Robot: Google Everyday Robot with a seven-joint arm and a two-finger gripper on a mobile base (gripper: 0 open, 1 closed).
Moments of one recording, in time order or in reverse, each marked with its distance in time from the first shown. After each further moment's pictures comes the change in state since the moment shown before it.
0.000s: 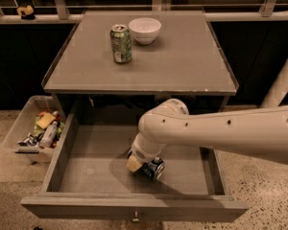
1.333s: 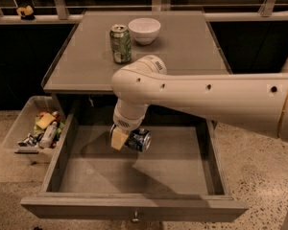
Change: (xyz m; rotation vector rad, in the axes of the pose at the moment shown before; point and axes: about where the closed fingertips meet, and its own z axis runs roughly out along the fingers) arm -0.086 -0.008 -0.066 0.038 0.048 -0.215
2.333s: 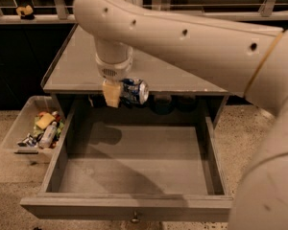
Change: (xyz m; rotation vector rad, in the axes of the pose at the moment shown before) arm -0.058 -0.054 -0.119 0.121 0.147 -0.159
